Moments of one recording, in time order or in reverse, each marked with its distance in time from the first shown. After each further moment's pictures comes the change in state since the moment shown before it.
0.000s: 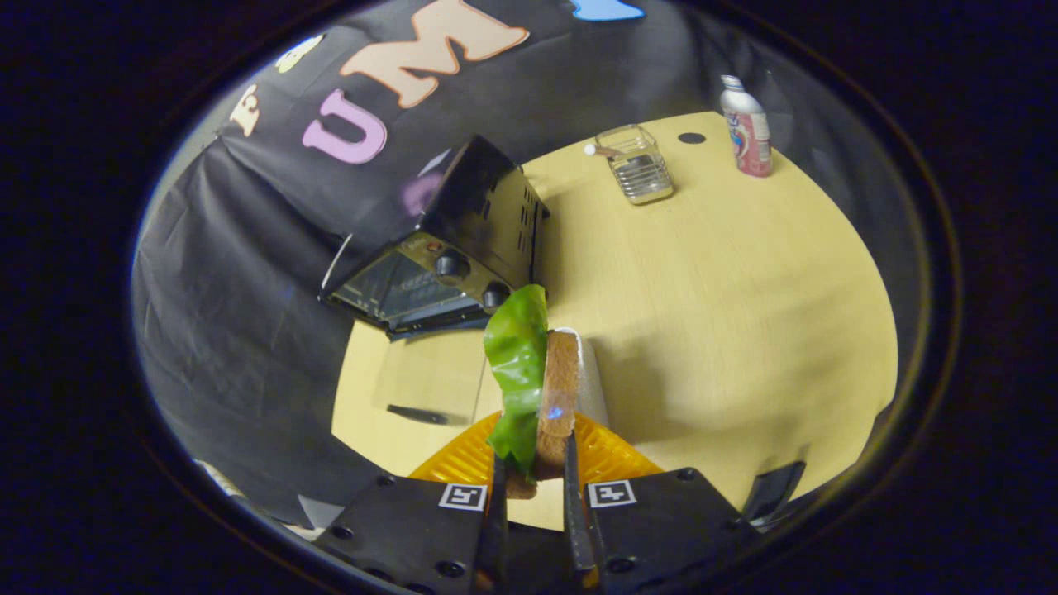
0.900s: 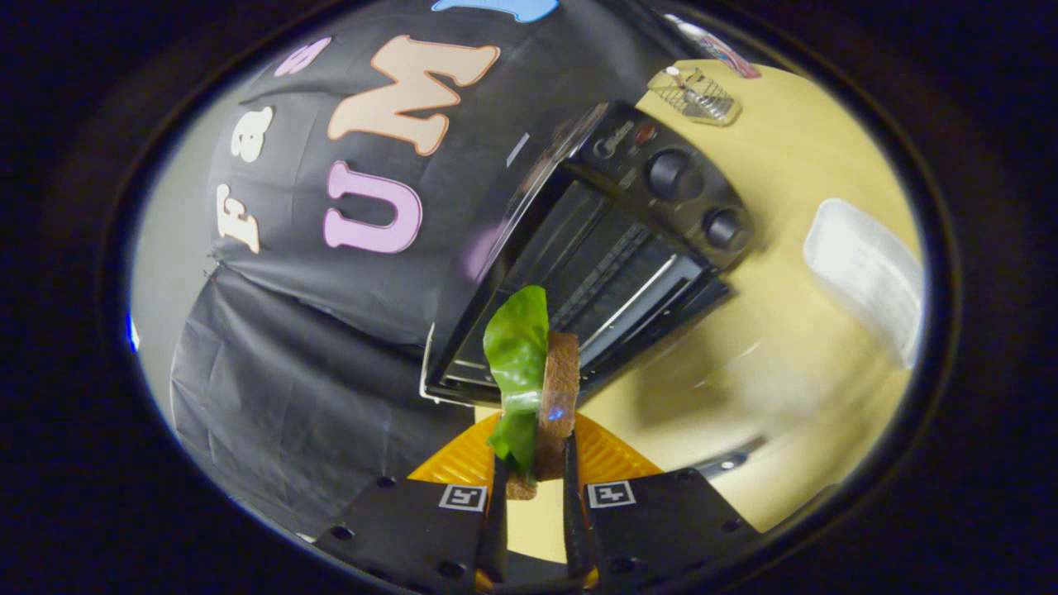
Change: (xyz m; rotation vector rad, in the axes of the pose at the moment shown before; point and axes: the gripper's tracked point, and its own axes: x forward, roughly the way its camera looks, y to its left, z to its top) arm 0.148 0.232 -0.010 0.470 -0.249 0.272
